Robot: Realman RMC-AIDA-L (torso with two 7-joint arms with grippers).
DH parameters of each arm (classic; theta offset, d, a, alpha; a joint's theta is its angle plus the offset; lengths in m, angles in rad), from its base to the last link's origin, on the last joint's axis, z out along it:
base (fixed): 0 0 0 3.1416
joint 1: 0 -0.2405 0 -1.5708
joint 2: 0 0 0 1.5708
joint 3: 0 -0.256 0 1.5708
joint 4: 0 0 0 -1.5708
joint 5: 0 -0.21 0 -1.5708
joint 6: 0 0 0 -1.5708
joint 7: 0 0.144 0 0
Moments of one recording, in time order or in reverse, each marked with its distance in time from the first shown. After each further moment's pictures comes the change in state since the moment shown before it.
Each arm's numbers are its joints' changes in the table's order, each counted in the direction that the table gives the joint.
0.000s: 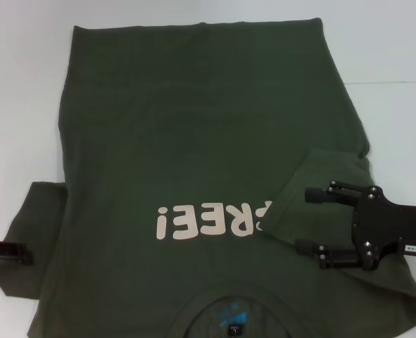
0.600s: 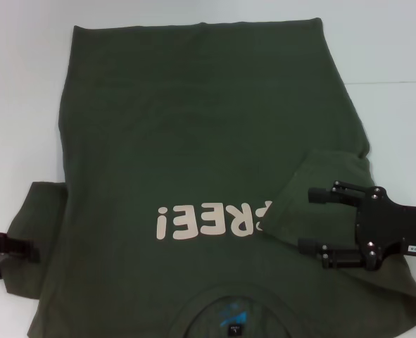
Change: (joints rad) left arm 0.021 0.003 -0.034 -0.020 0.001 0.022 0.010; right arm 0.007 0.002 -0.006 0.000 -0.003 0.000 0.009
